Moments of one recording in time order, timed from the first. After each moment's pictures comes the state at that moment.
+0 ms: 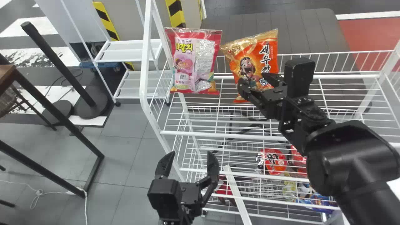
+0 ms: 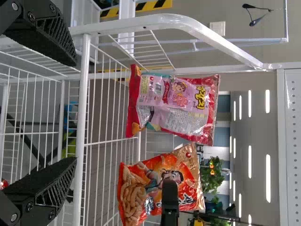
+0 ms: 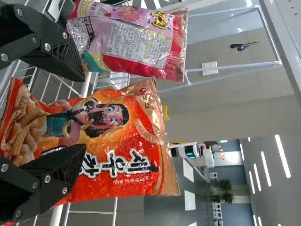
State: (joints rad) left arm 0.63 0.19 -0.28 -1.97 0.06 -0.07 0.37; right arm -0.14 0.00 0.34 -1.50 -0.18 0.27 0.09
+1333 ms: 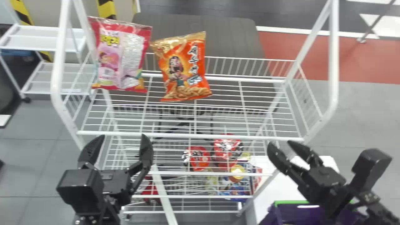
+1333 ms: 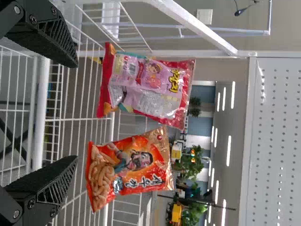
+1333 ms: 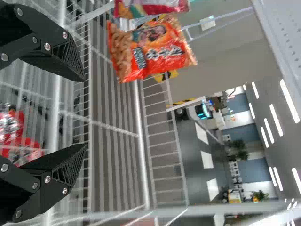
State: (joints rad) left arm 0.57 0.18 -0.32 -2.01 0.07 -0.06 0.35; right arm 0.59 -0.09 -0.28 -2.08 -0.31 0.36 0.48
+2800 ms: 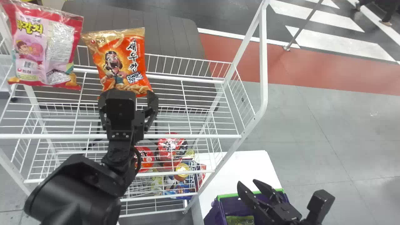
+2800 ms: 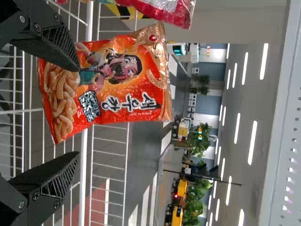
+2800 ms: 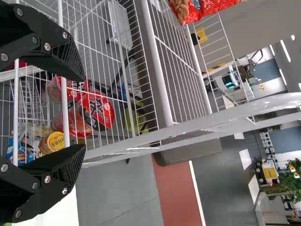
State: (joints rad) left arm -0.06 0.00 -0.61 -1.47 0.17 0.06 0.51; right arm 0.68 -0.10 -0.44 -1.79 -0.38 0.16 0.62
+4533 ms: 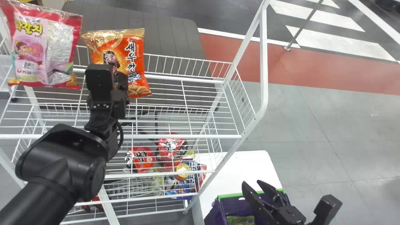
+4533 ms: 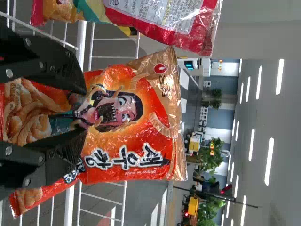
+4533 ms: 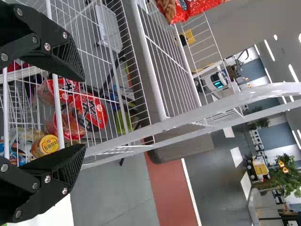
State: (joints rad) left arm -0.26 0.00 -0.55 -1.22 0.31 0.03 0.47; right arm 0.67 -0.09 -0.46 -1.75 -0.43 0.12 0.65
